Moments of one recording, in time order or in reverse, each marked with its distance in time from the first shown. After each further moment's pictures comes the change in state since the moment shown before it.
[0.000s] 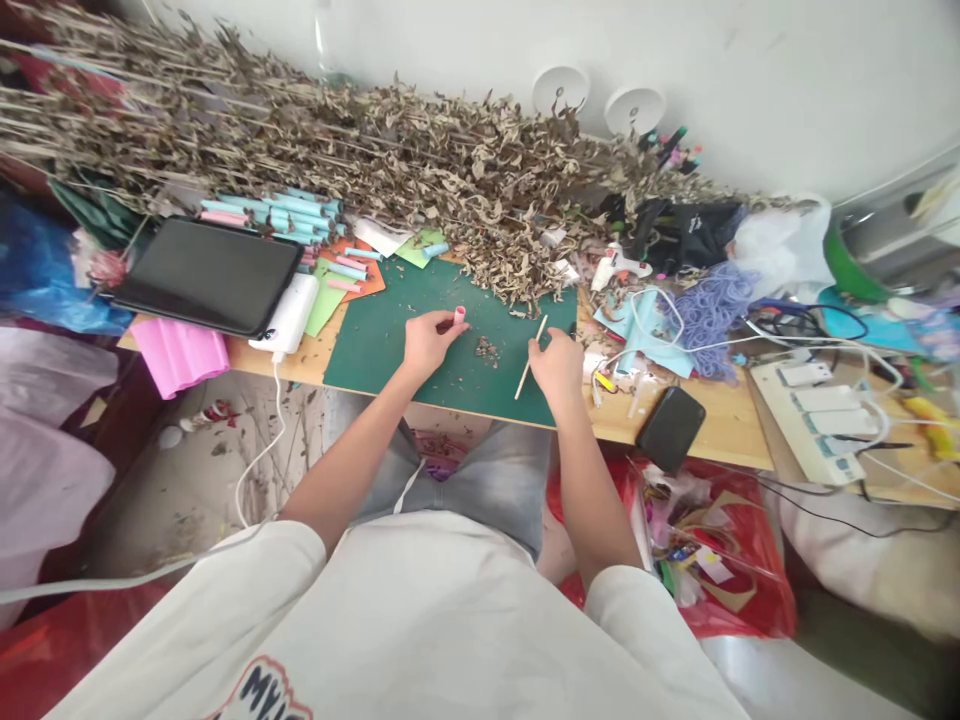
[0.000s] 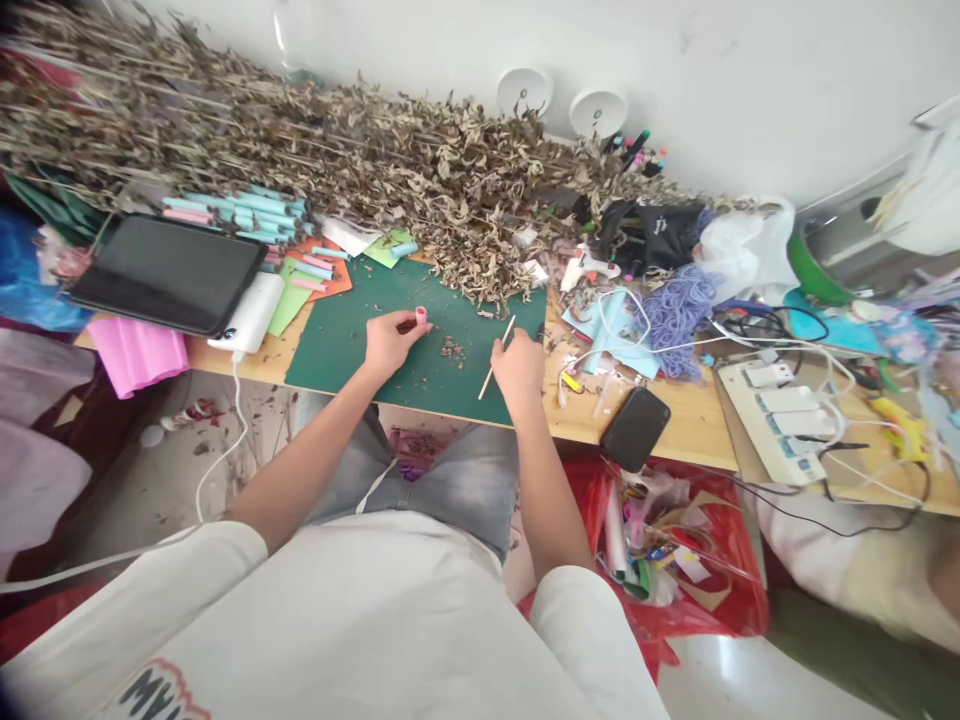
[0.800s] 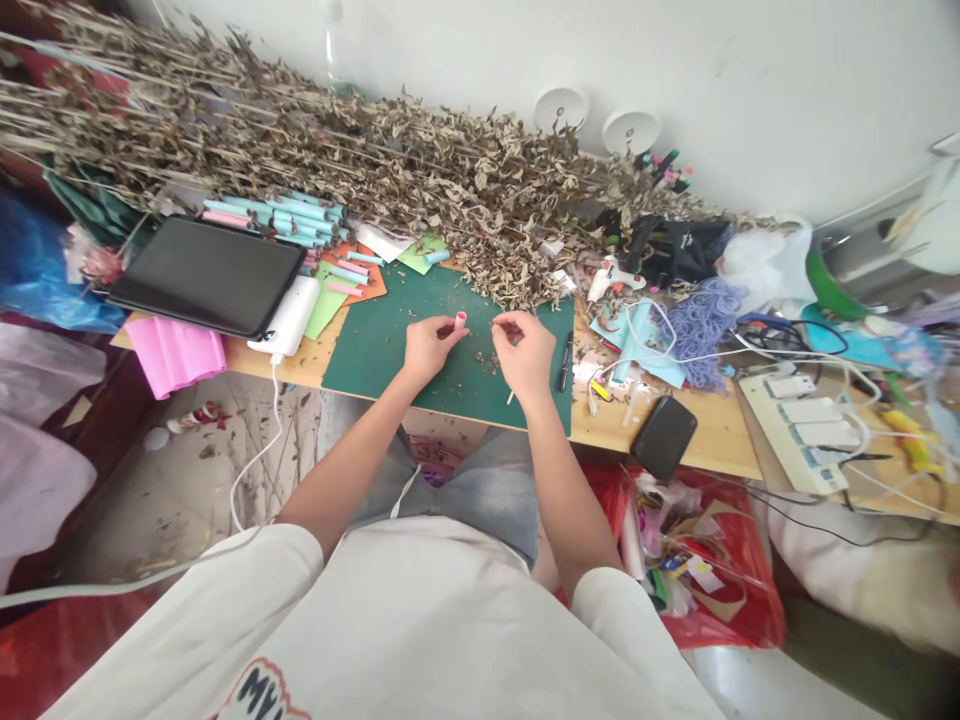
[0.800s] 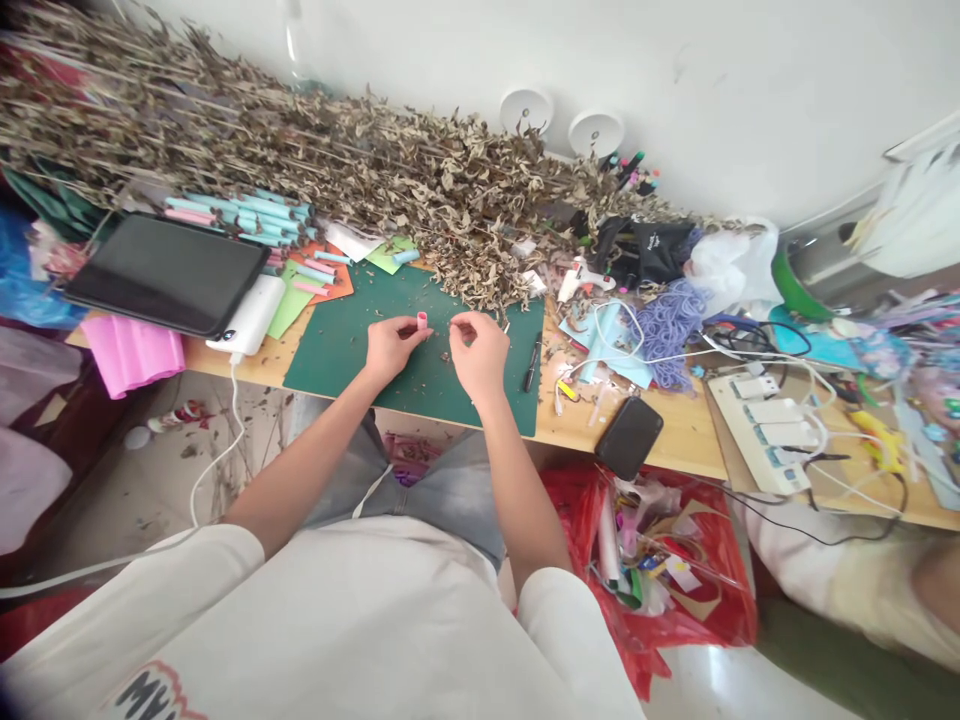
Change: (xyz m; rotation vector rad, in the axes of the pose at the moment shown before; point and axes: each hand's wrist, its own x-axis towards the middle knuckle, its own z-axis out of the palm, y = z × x) left_hand 0.001 -0.005 0.003 -0.058 0.001 0.022; right_hand -0.008 -0.060 -0.004 0.694 0.133 -0.383
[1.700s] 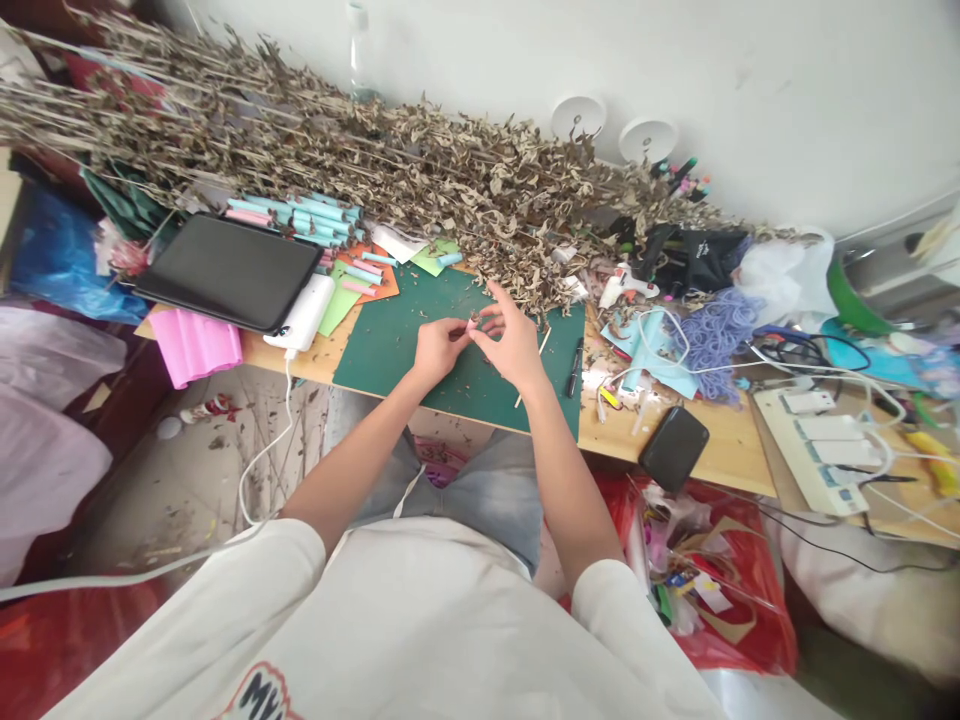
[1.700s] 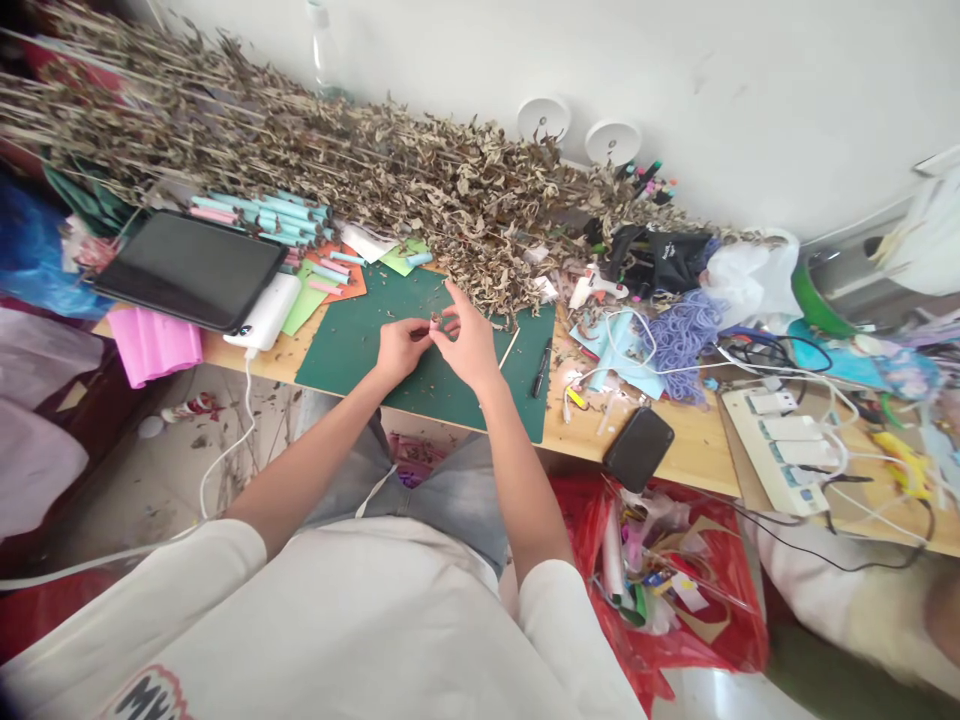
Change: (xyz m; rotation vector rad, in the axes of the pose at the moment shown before) left_hand 0.000 -0.004 0.000 0.049 -0.032 0.049; right_hand 0.020 -0.005 0.019 0.047 -0.308 -0.046
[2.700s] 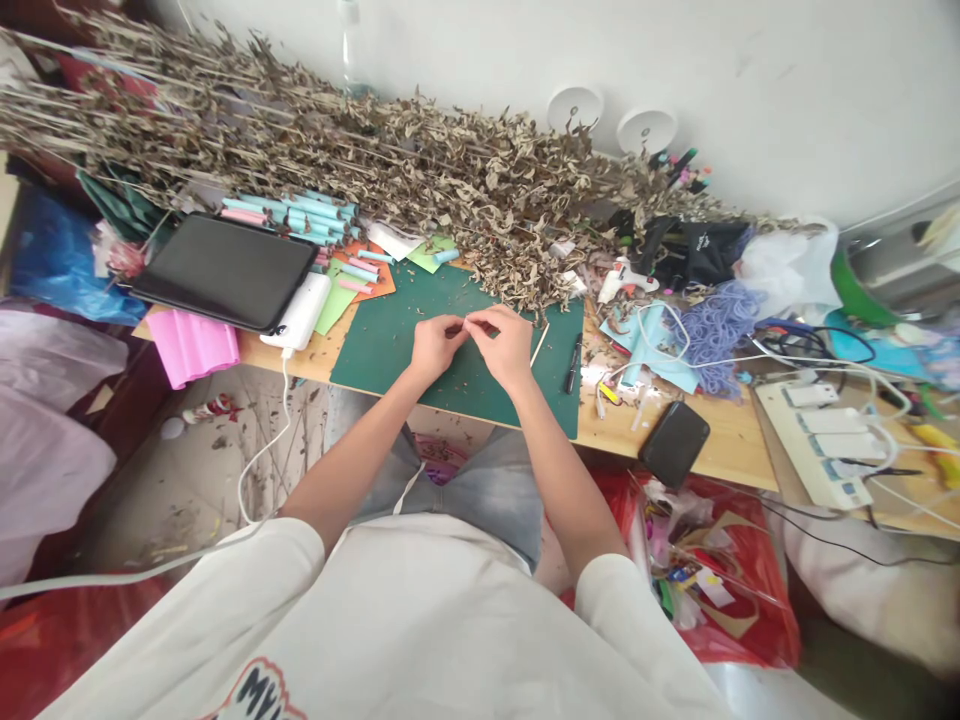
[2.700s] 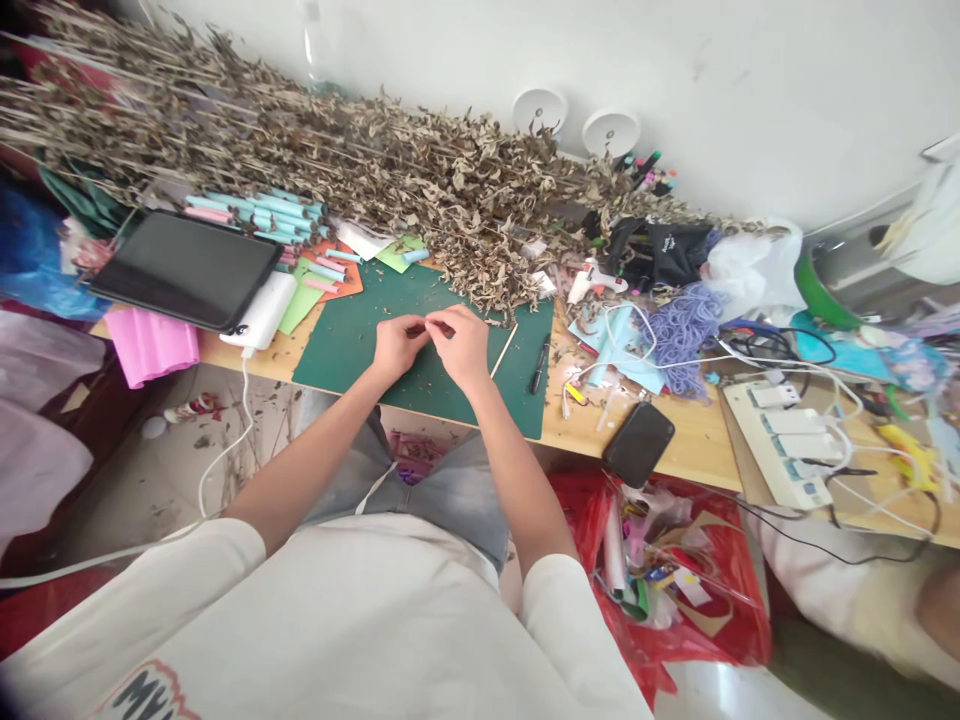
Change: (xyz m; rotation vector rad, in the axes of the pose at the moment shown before) left_hand -0.001 0.003 -0.002 0.033 0.003 0.009; right_hand -0.005 0.008 0.014 0.060 0.180 -0.111
